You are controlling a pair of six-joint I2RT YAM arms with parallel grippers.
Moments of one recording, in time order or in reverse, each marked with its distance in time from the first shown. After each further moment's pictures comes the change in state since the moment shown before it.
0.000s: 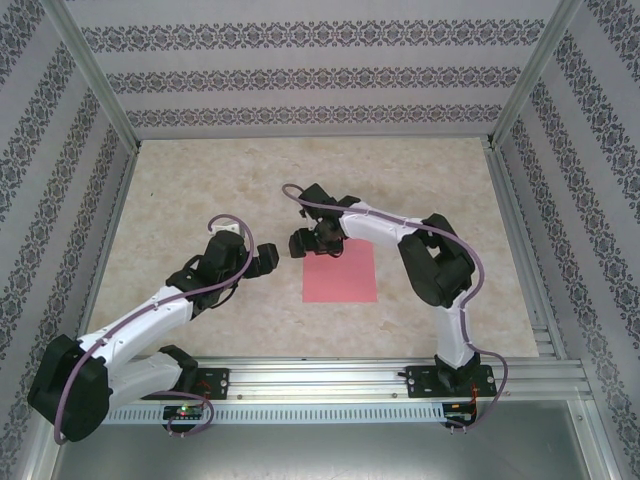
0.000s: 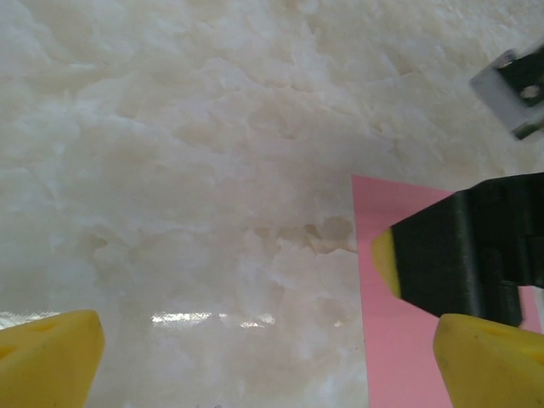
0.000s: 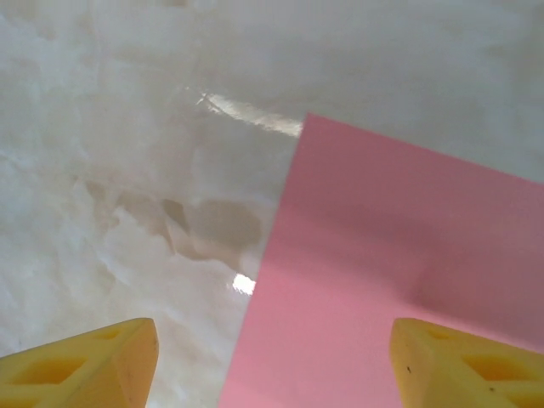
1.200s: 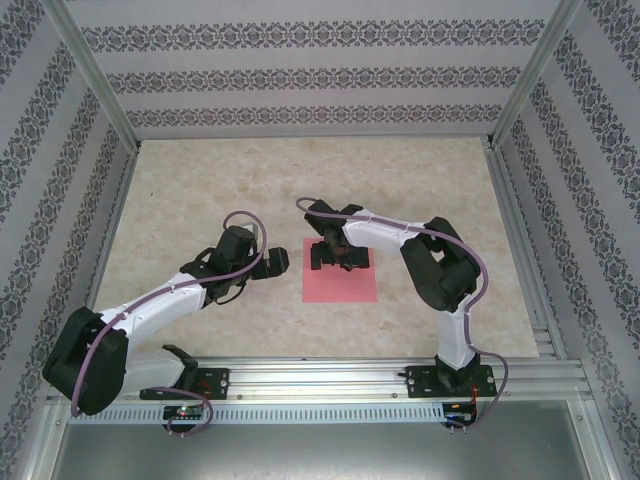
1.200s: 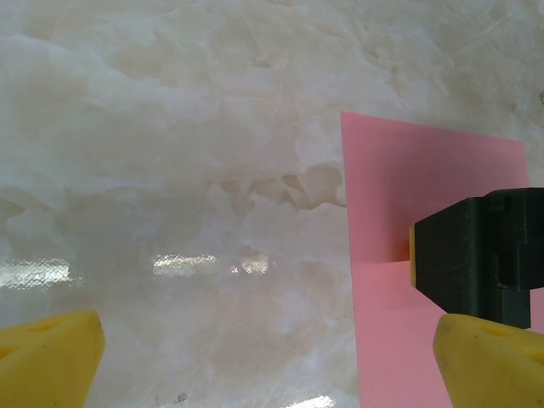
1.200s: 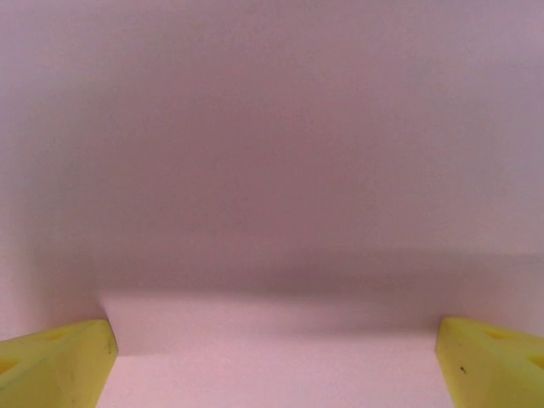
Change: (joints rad) left arm 0.000 0.157 0.047 0.008 0.126 0.005; right arm 0.019 -0.017 -0.112 -0.154 0.244 0.204
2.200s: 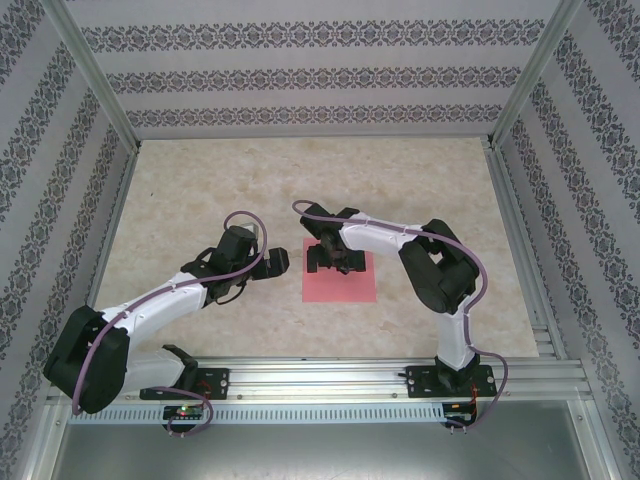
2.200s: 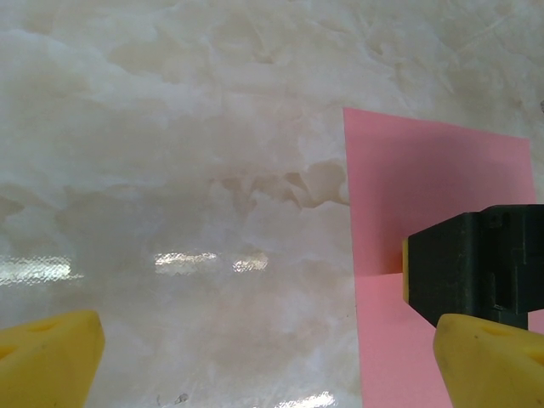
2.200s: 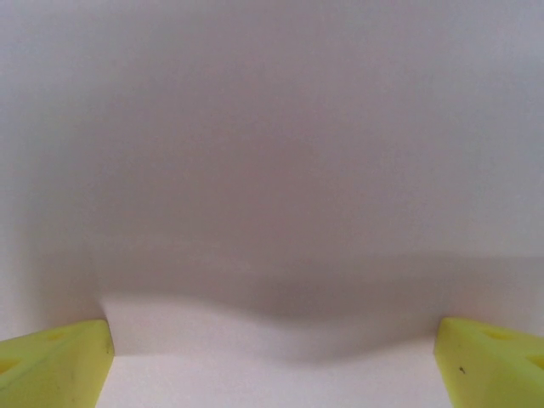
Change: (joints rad) left arm 0.000 0.008 0.001 0.000 0.001 0.000; right arm 0.026 -0.003 -0.008 0.010 -0.002 0.040
